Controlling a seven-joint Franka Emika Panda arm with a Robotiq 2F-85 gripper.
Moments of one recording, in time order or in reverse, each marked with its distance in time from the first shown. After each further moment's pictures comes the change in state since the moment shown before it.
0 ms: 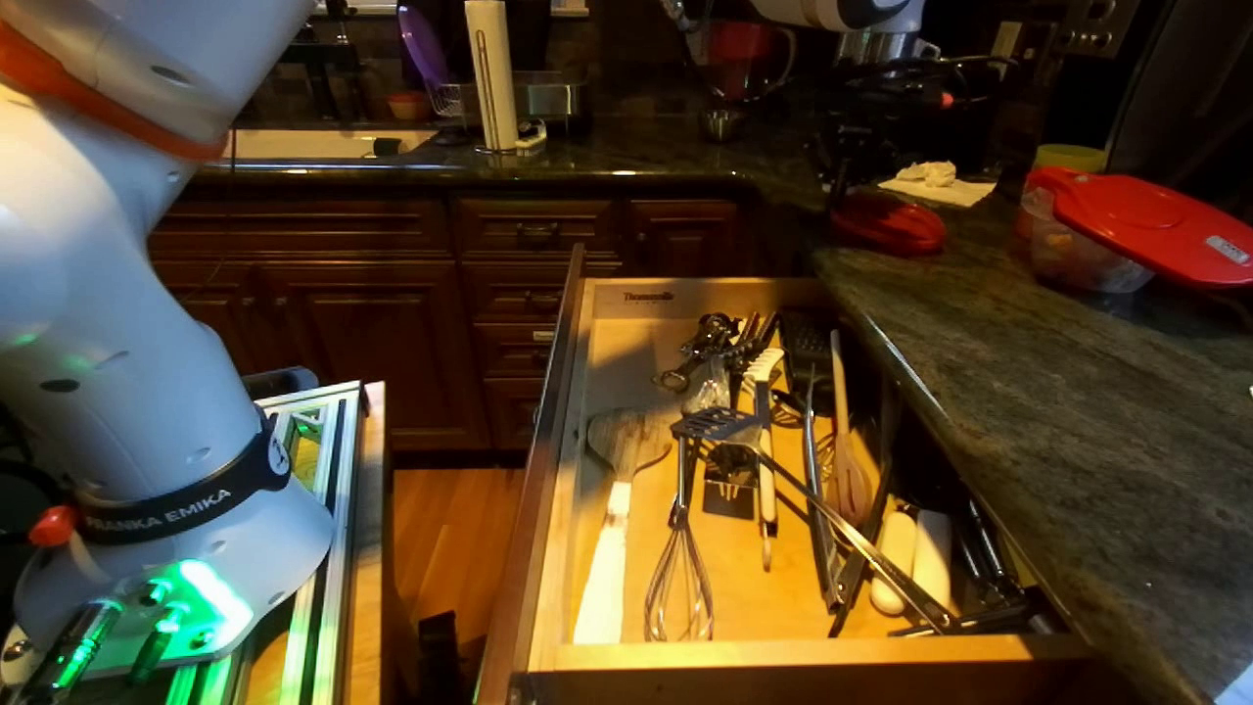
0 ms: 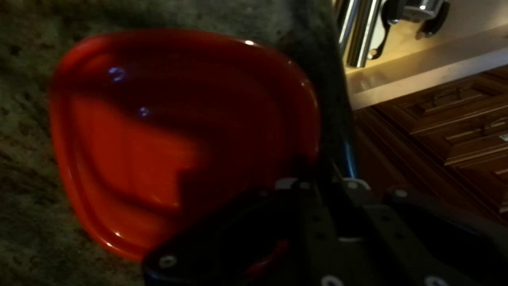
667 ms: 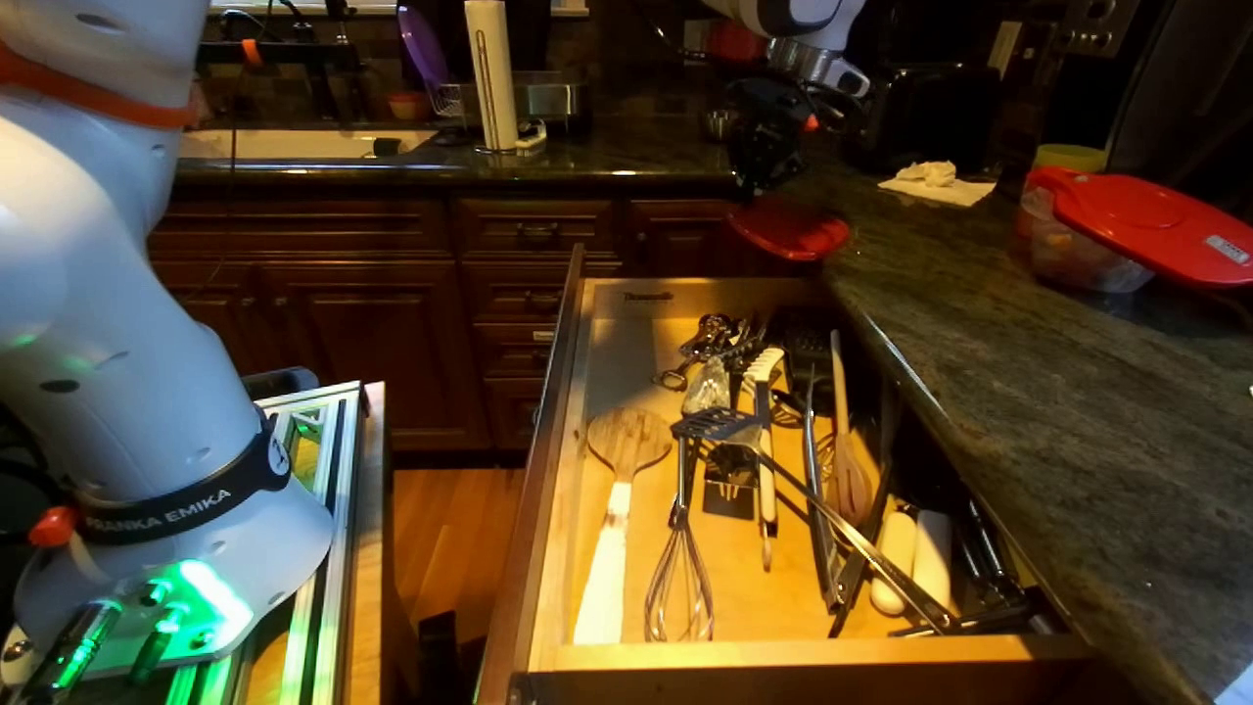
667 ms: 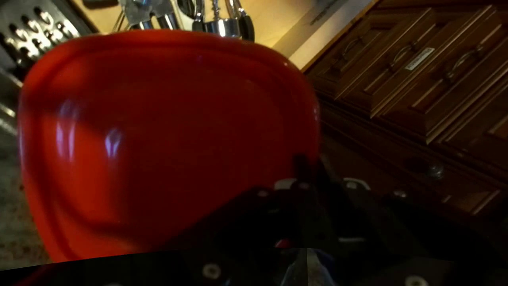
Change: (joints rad) arm 0.000 -0.243 0.034 -0.429 0.235 0.096 0.391
